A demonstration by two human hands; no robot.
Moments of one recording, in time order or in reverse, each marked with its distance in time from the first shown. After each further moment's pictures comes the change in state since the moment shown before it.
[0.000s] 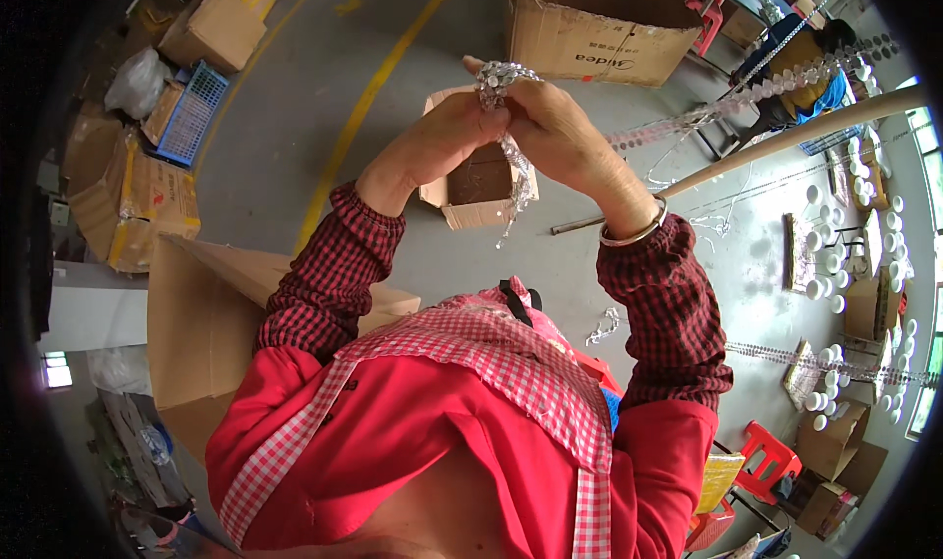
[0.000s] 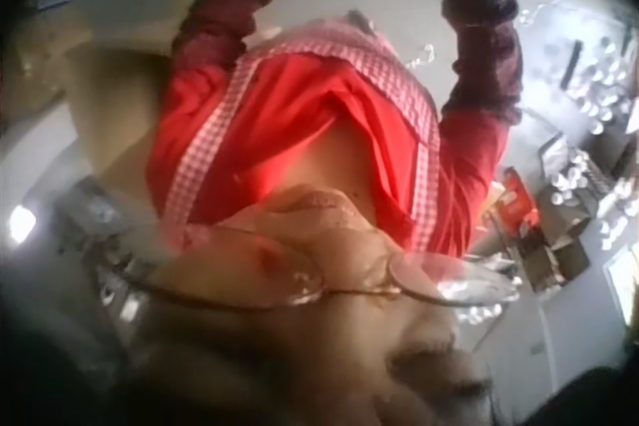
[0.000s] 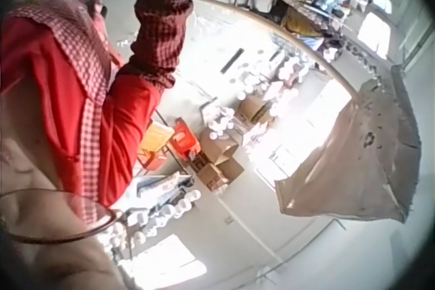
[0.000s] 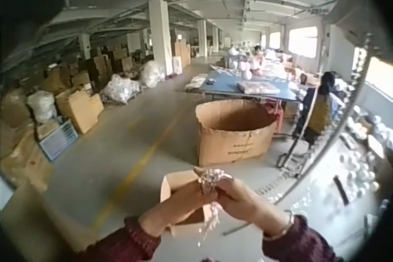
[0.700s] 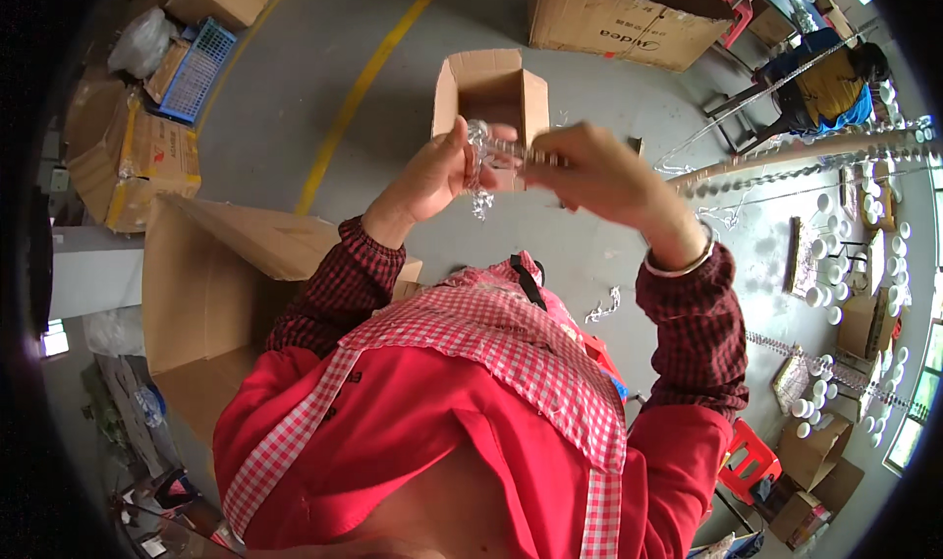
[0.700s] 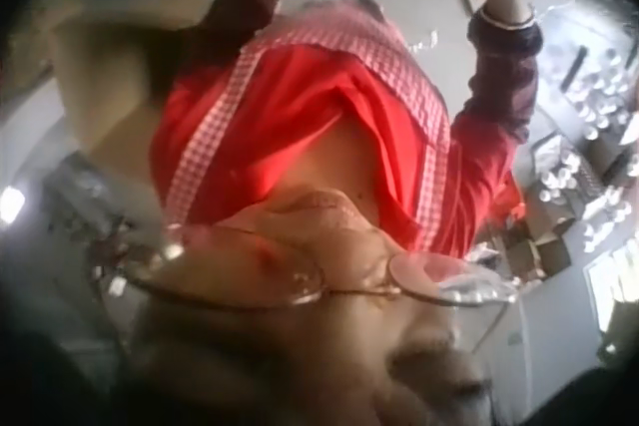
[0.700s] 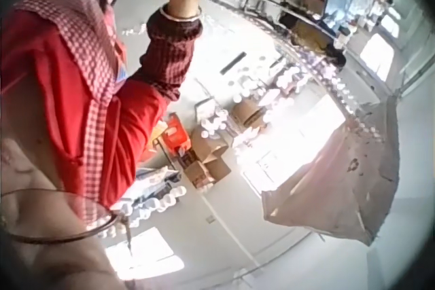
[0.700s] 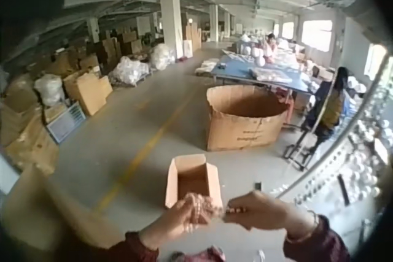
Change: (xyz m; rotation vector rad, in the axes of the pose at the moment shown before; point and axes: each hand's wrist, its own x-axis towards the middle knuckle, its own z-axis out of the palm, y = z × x) left_hand -0.083 -0.052 -0.012 -0.421 0.249 -0.268; right_hand -0.028 -0.011 0.009 -0.049 -0.390 0.472
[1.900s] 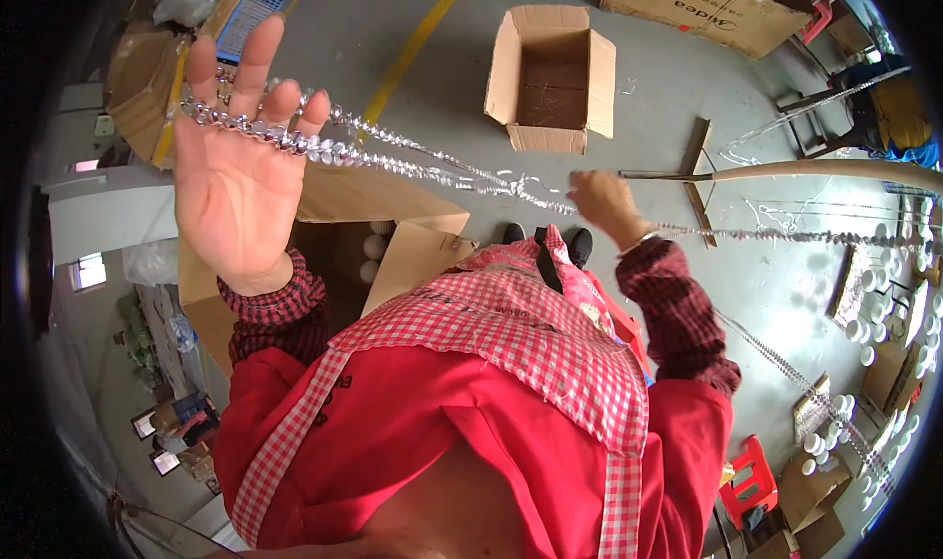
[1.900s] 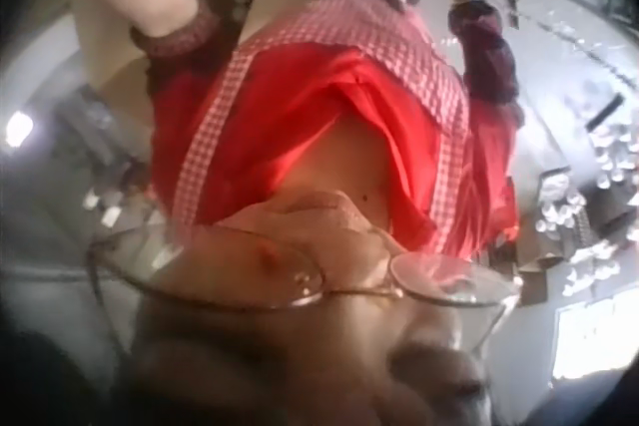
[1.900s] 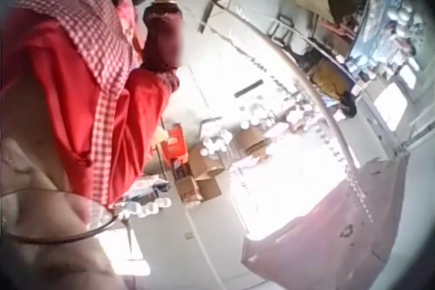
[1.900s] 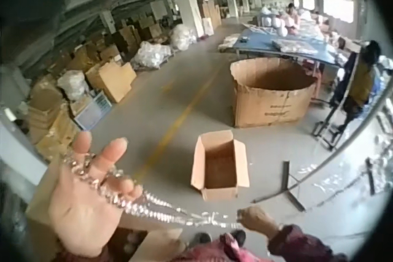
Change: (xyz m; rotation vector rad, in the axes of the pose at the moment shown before) left_hand -0.110 0.102 0.070 0.166 -0.138 0.597; right_hand 0.026 0.200 0.143 -0.569 -0.004 0.033
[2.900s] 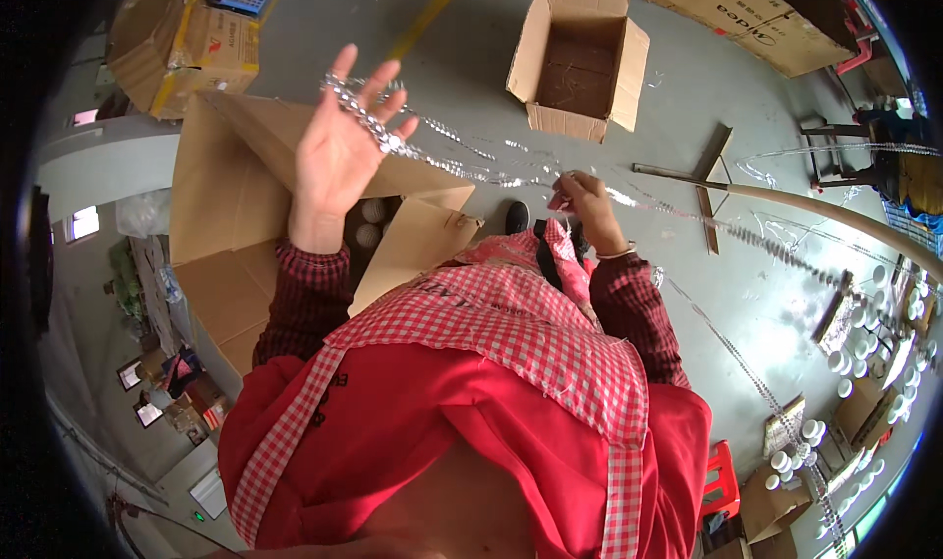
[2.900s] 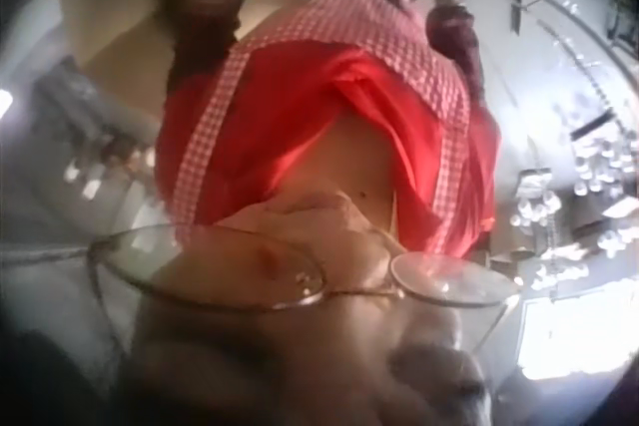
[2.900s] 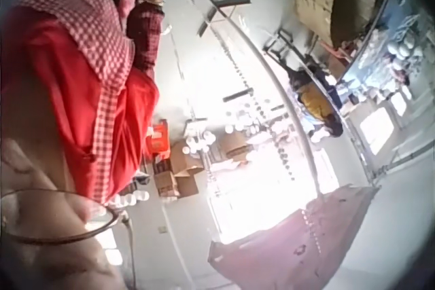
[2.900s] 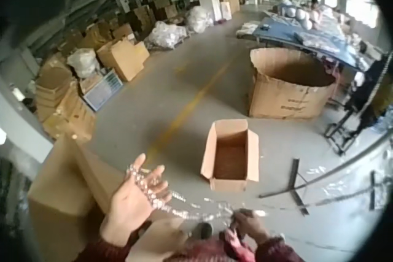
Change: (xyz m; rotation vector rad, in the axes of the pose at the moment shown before) left_hand -0.056 -0.065 -0.098 -0.228 0.685 -0.220; right_hand 0.034 -0.033 0.049 1.514 -0.065 0.244
